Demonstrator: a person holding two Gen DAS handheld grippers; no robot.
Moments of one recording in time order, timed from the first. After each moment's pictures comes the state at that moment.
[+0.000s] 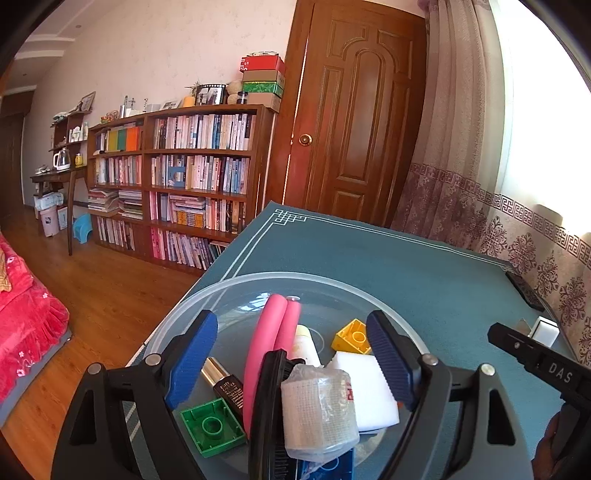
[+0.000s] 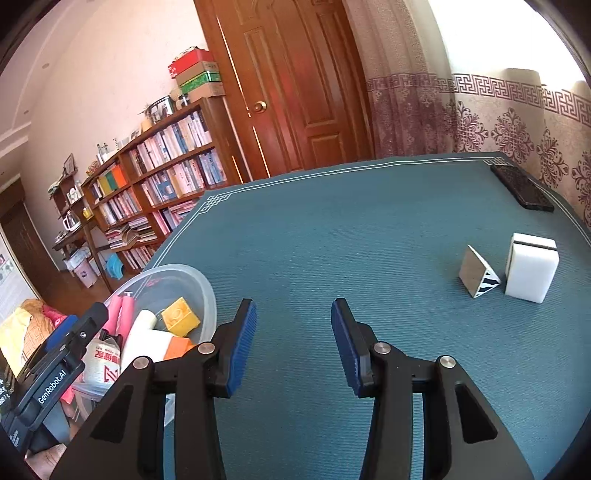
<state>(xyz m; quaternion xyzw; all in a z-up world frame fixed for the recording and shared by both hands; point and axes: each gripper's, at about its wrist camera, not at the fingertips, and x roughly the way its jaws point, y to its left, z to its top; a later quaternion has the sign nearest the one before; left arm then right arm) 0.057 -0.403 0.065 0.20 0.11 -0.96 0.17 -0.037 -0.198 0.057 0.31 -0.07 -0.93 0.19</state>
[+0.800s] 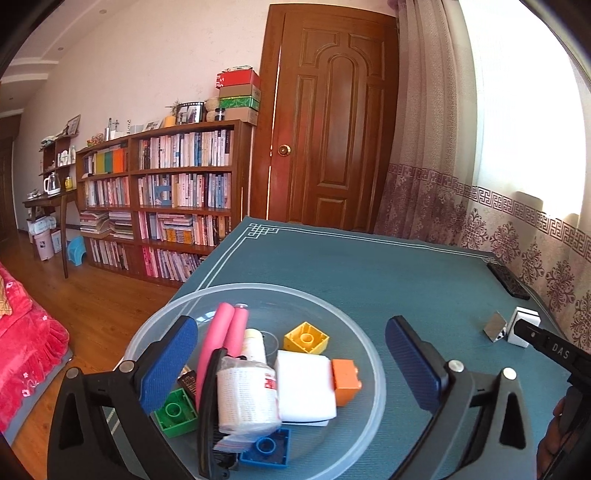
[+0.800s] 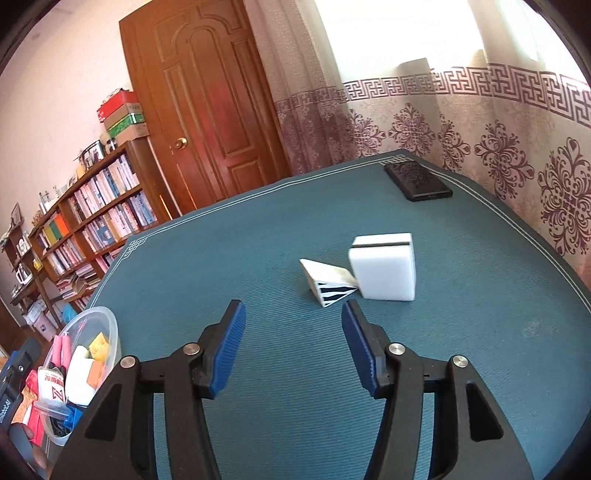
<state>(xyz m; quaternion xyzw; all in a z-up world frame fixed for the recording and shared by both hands) 0.060 -0.353 0.087 0.19 0.08 -0.97 0.14 -0.037 -0.090 0.058 0.28 -0.12 -0.95 0.06</state>
